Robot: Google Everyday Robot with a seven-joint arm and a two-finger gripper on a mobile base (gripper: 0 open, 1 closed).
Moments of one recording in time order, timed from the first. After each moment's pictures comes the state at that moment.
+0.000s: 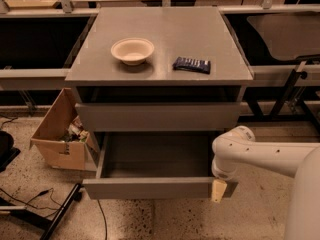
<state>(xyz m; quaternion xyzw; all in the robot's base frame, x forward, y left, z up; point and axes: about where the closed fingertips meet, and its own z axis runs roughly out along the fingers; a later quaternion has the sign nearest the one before) 0.545 -0.238 0.441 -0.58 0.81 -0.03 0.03</state>
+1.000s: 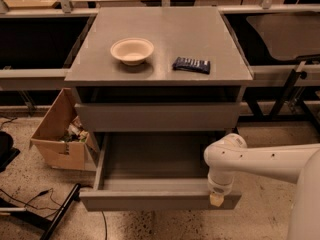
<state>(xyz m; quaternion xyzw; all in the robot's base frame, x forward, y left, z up) 0.470 -0.214 0.440 -0.56 0.83 0.01 -0.06</state>
